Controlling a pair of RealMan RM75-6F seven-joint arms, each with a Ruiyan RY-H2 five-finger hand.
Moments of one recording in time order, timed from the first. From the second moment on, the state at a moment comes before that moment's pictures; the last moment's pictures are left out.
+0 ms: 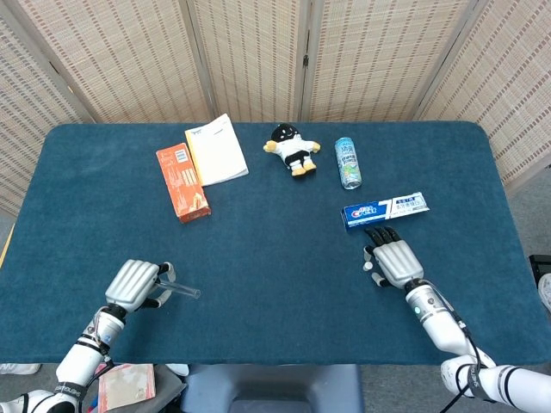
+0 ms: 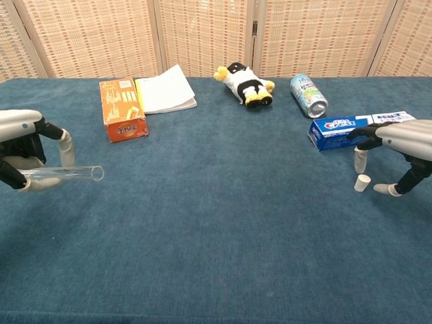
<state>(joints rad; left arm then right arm) -0.52 -1.27 -0.05 -1.78 1.22 1.08 0.29 0.56 -1.42 0.05 -1.41 -1.21 0.92 -0.30</state>
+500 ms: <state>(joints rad) -0.52 -1.27 -0.05 -1.77 1.22 1.07 0.29 0.57 -1.44 0.06 -1.38 -1.19 0.91 -0.31</state>
